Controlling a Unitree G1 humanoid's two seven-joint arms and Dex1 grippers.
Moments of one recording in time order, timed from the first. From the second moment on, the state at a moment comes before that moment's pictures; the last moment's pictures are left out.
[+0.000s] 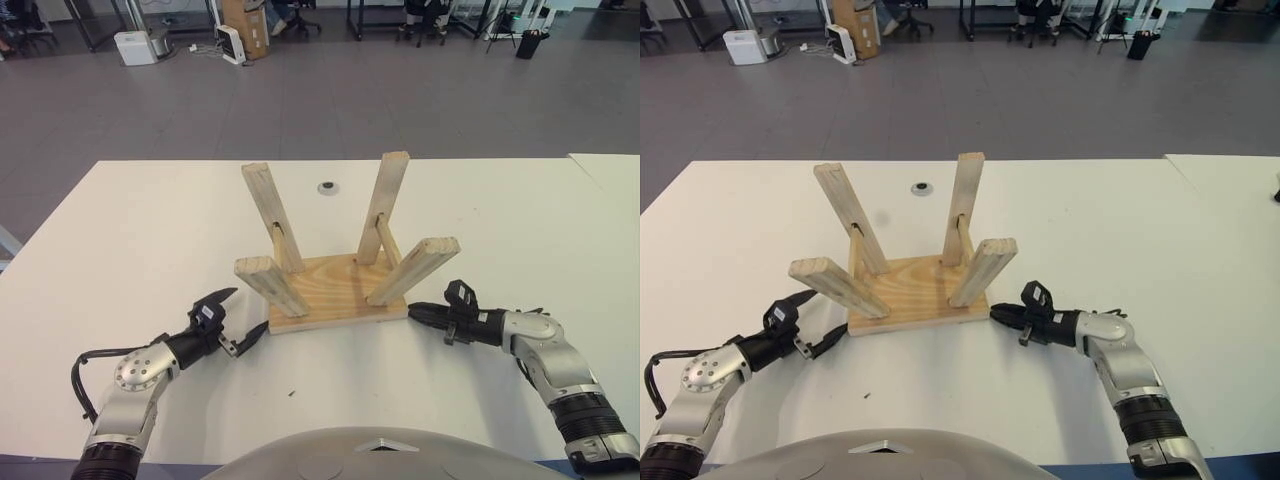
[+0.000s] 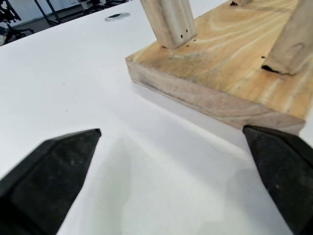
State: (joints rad) left arm 0.24 0.52 0.00 0.12 -0.22 -0.15 -0.76; right arm 0.04 -0.54 0.09 0.13 0.27 0.22 1.04
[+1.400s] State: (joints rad) left arm 0.10 0.59 -0.04 -0.01 -0.34 0.02 -1.05; right arm -0.34 -0.56 0.16 0.45 0.27 0.10 1.35
